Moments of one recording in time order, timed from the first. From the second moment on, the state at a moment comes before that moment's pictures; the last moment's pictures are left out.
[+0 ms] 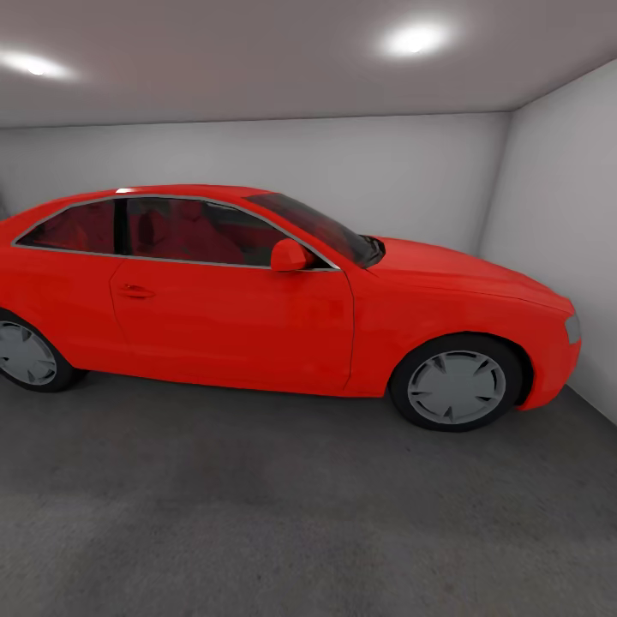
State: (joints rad) left arm 0.00 0.00 0.00 0.00 0.00 0.00 0.00; right arm 0.00 0.00 0.36 0.01 0.01 0.01 0.00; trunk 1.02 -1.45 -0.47
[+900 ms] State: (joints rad) left arm 0.00 0.00 0.00 0.00 0.00 0.00 0.00; right arm 0.00 0.00 0.37 0.01 0.00 0.01 0.00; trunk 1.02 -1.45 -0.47
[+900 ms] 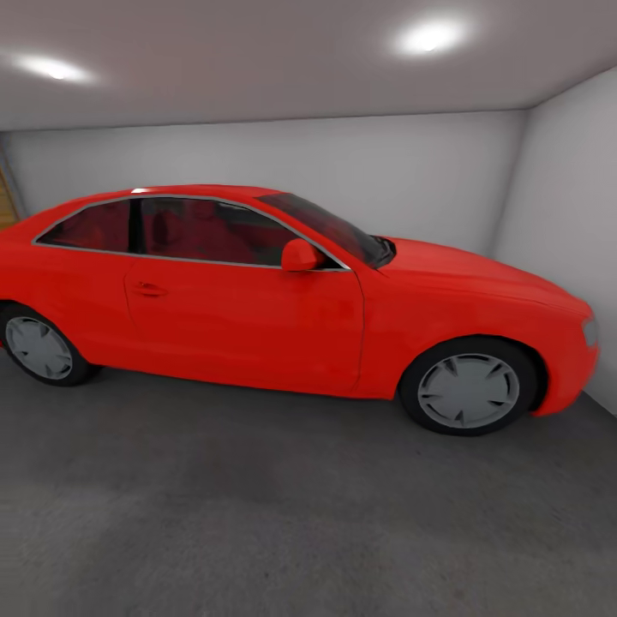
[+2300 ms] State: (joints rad) left arm 0.00 0.00 0.00 0.00 0.00 0.00 0.00; right arm 0.00 0.00 0.37 0.01 0.00 0.00 0.00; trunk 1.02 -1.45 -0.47
